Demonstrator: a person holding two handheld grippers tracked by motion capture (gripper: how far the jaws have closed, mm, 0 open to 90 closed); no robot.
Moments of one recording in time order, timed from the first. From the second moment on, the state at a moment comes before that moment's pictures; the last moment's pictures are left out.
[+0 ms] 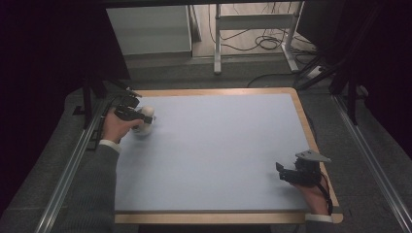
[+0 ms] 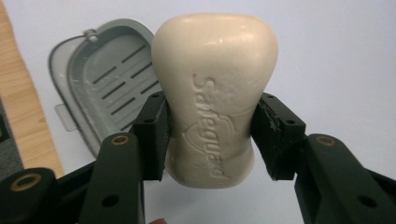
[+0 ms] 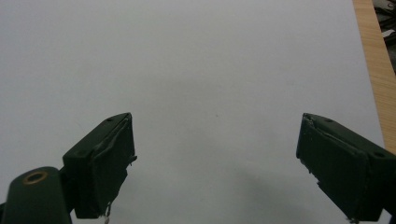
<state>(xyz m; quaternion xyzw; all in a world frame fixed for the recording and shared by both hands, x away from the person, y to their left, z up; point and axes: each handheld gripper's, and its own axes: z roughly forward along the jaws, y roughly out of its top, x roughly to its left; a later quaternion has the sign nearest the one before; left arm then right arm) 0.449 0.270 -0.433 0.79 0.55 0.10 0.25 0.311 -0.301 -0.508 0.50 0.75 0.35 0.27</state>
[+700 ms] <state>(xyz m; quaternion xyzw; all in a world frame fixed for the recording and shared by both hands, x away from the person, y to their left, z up) 0.481 0.280 -0.468 0.76 0.60 0.10 0.22 0.312 -0.305 -0.511 0.50 0.75 0.34 0.27</state>
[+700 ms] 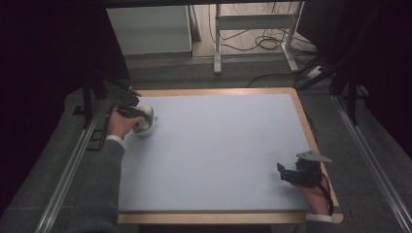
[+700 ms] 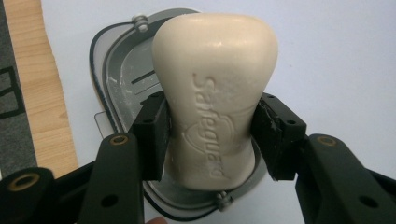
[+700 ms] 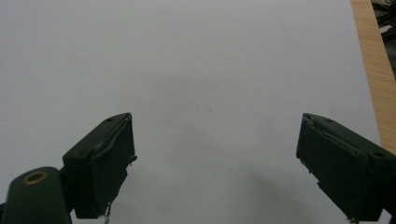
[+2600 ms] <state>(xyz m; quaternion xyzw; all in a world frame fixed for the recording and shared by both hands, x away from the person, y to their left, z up) 0.295 0.230 -0.514 0.81 0.44 0.09 0.38 0.308 -0.298 -0.505 0.49 0.75 0.36 0.26</state>
